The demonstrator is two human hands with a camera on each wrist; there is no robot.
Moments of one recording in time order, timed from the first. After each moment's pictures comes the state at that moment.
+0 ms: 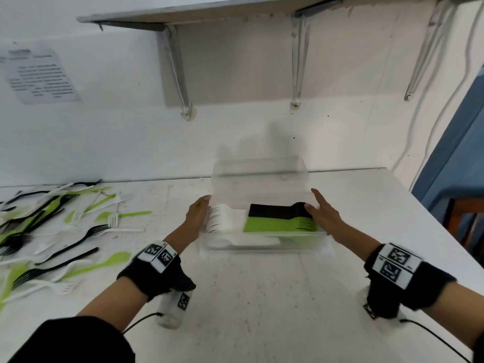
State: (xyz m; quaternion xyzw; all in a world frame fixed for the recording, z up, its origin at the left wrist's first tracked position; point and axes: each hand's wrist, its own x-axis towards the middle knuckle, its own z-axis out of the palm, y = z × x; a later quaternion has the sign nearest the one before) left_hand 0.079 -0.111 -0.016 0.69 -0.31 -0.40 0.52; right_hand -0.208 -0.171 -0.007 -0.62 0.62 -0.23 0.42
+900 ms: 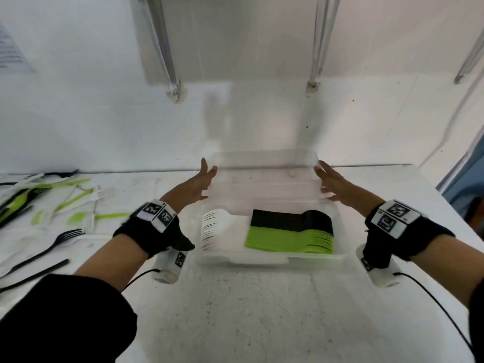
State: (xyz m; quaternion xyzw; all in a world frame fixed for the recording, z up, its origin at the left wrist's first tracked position) left_hand 0.119 -0.218 -0.004 0.67 -0.35 -0.53 0.40; right_hand -0.188 -0.294 -0.008 -0.57 0.59 -0.24 0.52
